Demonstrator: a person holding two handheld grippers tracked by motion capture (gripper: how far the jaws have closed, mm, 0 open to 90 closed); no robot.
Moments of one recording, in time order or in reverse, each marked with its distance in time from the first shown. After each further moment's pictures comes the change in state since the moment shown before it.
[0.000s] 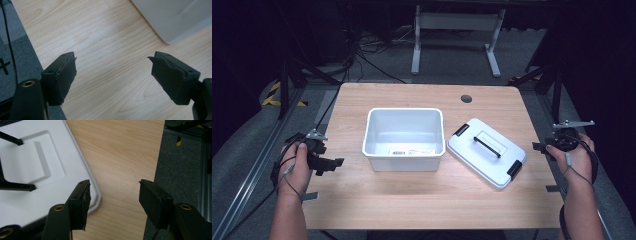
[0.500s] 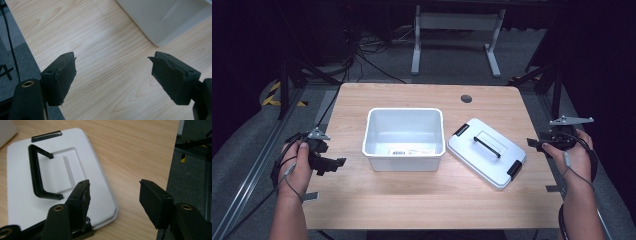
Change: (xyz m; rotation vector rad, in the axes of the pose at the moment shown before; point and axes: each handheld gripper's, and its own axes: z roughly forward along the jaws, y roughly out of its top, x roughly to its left) left arm -0.014 0.008 -0.012 -0.006 0.000 0.056; right arm 0.029 0.018 -0.021 -0.073 0.040 -0.080
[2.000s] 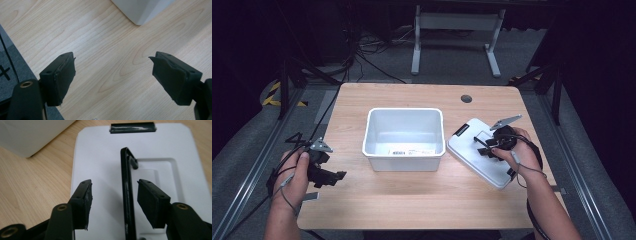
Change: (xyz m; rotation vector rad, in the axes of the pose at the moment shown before) left arm -0.021 -0.014 -0.011 0.070 -0.036 0.095; right arm 0.098 0.031 0.091 0.169 0.298 -0.226
